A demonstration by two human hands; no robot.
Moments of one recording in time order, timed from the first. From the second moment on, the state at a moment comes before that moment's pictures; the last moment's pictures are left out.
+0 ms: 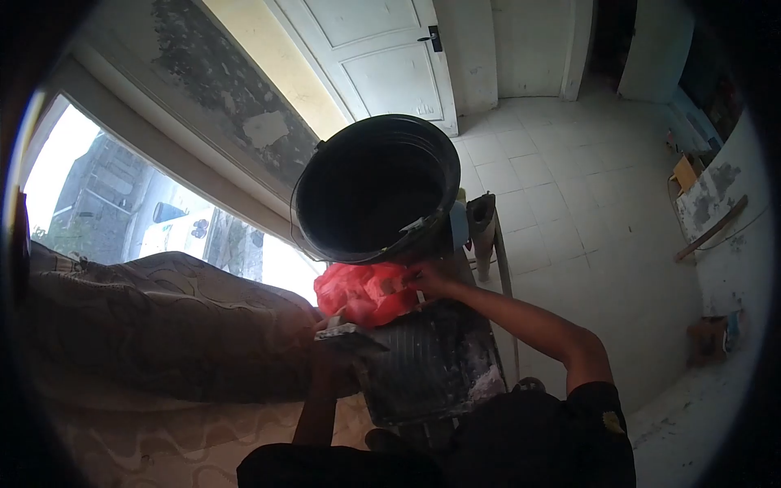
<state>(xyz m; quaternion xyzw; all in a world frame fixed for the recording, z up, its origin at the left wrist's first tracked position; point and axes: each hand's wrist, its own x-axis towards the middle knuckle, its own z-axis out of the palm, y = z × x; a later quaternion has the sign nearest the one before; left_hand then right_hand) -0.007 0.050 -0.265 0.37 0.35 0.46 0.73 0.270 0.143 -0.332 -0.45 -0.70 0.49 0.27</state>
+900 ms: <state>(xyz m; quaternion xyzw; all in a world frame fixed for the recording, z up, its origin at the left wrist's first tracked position) -0.042 -0.124 -0.260 0.03 0.35 0.60 0.72 0.408 -0.076 -0.170 -0.38 -0.91 0.19 0.02</state>
